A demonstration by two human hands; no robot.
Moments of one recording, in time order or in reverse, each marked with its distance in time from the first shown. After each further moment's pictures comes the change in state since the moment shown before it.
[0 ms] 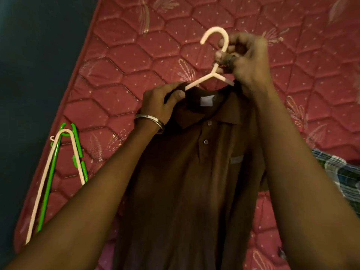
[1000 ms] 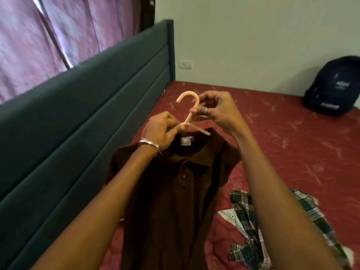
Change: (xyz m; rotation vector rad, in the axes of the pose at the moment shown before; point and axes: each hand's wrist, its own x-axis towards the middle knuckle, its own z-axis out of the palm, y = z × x) left_hand -0.186 0.386 -0.213 0.202 0.173 0.543; right_hand -0.296 -0.383 -0.133 0.005 -0.189 -0.441
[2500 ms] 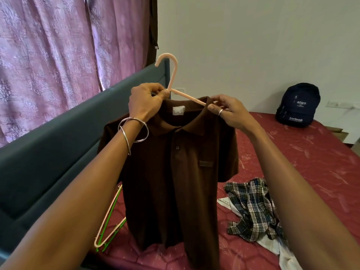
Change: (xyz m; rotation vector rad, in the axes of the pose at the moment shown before) left_hand -0.089 0.113 -0.197 -0.091 0.298 -0.024; right_hand -0.162 -0.132 0.030 -0.655 0.109 -0.217
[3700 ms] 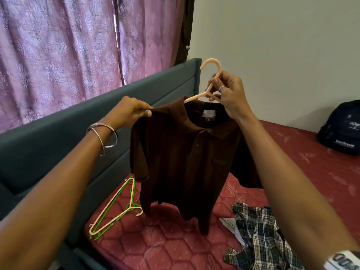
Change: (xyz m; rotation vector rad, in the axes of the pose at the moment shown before) left_hand 0.005 -0.046 -0.007 0.452 -0.367 0.019; right_hand 0.100 0.031 0.004 0.616 0.052 -0.073
